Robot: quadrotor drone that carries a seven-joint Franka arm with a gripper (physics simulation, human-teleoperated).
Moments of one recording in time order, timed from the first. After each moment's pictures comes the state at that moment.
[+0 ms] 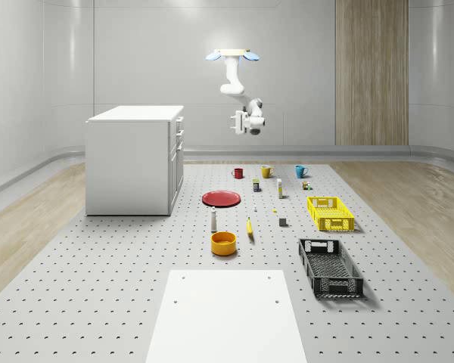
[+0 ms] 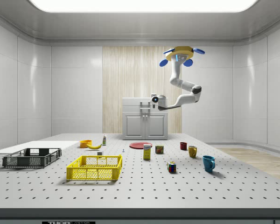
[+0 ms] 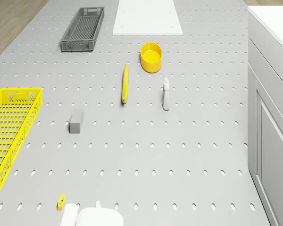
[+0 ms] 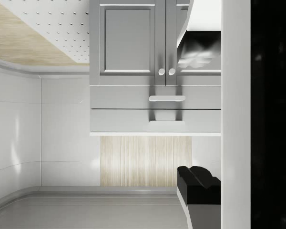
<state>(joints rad) 0.66 -1.12 -0.85 -2.48 0.83 1.75 0.81</state>
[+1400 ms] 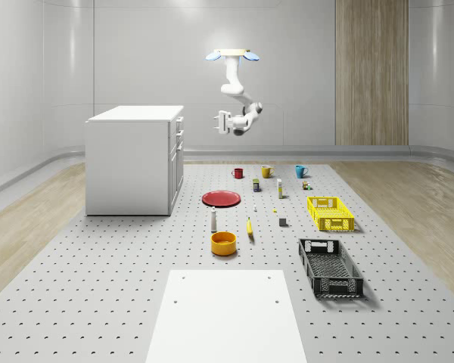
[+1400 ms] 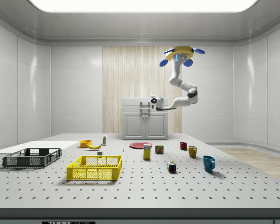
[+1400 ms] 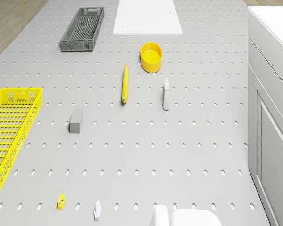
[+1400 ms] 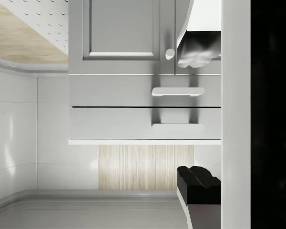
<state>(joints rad) 0.79 -1.06 -0.57 -2.62 1.12 2.08 0.71</state>
